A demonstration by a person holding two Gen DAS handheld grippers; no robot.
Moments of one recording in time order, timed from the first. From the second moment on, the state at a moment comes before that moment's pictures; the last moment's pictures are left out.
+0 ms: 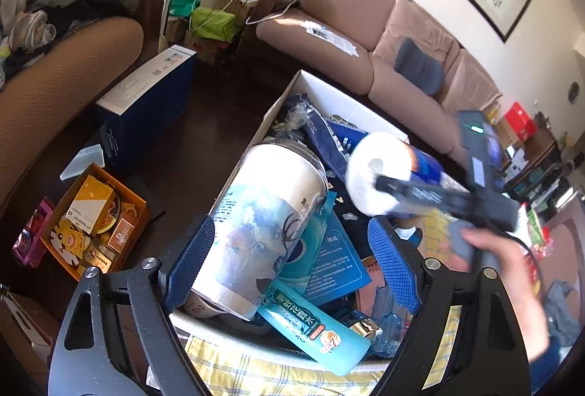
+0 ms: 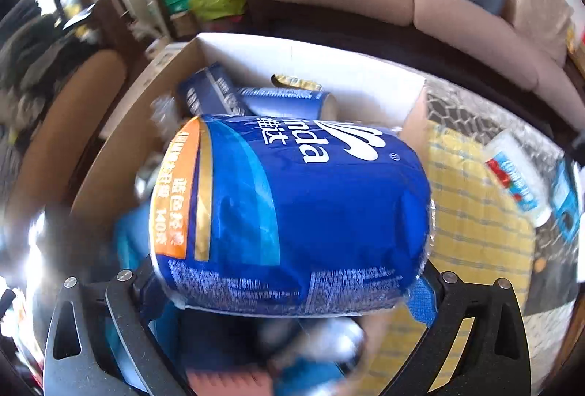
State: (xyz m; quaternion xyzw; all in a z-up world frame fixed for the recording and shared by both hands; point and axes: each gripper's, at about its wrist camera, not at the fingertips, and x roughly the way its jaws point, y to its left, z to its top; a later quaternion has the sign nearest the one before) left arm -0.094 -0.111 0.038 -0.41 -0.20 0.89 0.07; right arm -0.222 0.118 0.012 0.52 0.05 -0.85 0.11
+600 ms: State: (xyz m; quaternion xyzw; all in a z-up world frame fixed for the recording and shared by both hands) left arm -0.084 -0.059 0.040 -0.40 -0.14 0.90 0.09; right arm -0.154 0.111 0.066 0.48 0.01 -0.86 0.18
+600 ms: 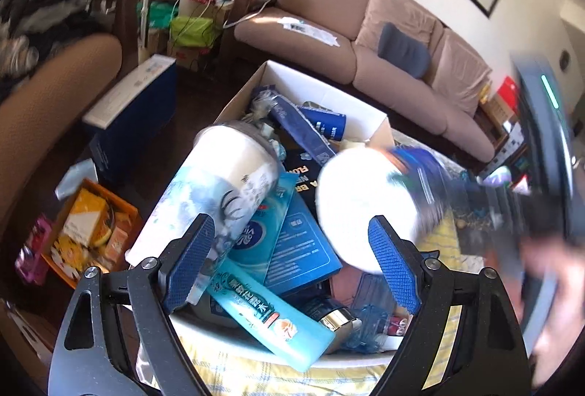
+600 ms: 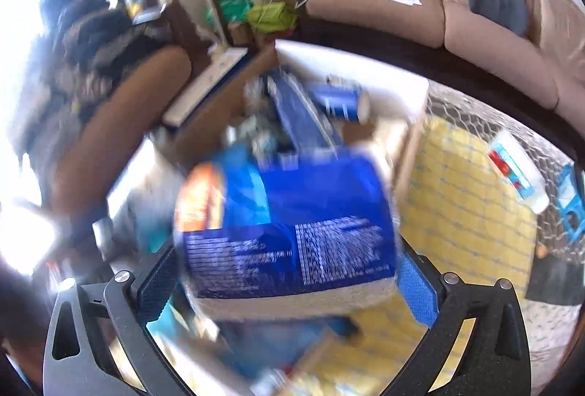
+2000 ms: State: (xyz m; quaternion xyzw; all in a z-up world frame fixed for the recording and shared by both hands) left arm -0.029 0.194 0.006 -0.41 -0.01 0.87 0.27; right arm -0.026 0.475 -0.010 0.50 -0.16 -0.84 -0.14
